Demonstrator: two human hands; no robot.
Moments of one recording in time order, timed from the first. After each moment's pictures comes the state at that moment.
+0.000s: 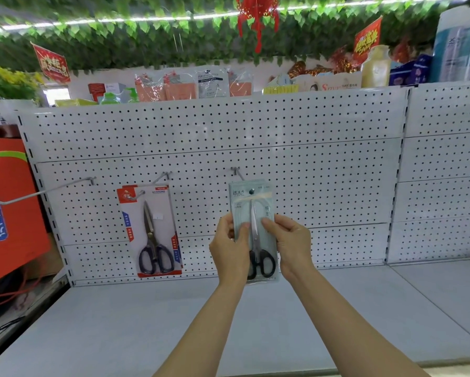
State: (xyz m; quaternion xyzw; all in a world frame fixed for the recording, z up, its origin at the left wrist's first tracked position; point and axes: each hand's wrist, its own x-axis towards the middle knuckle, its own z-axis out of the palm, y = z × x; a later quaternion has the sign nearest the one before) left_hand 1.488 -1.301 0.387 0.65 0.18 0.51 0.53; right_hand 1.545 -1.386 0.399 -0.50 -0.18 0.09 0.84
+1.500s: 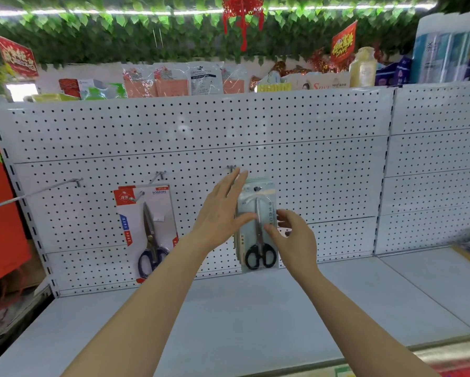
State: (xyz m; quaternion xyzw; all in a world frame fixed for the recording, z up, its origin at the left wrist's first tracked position) left_hand 1.496 -1.209 0.441 0.93 -0.05 0.36 0.08; right_hand 1.556 -1.373 0.376 -0.77 -0.24 -0.20 0.56
